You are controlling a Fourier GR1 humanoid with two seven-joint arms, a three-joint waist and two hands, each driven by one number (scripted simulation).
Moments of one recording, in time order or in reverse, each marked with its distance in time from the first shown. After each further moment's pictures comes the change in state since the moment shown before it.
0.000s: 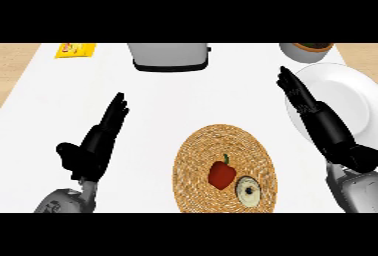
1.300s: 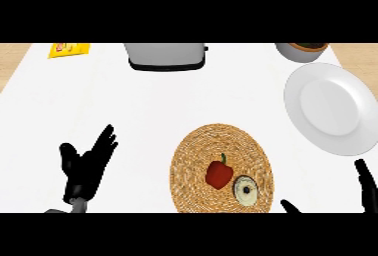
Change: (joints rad) left arm 0.150 -0.004 0.068 0.159 0.096 -0.056 0.083; right arm 0.735 0.229 0.064 -0.458 0.929 -0.681 0.471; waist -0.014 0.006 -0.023
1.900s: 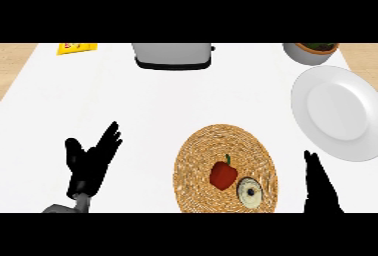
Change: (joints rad) left arm -0.030 -0.010 -0.004 0.006 -0.009 -0.027 0.026; right arm -0.171 0.131 0.249 -0.088 0.415 0.527 0.584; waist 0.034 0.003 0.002
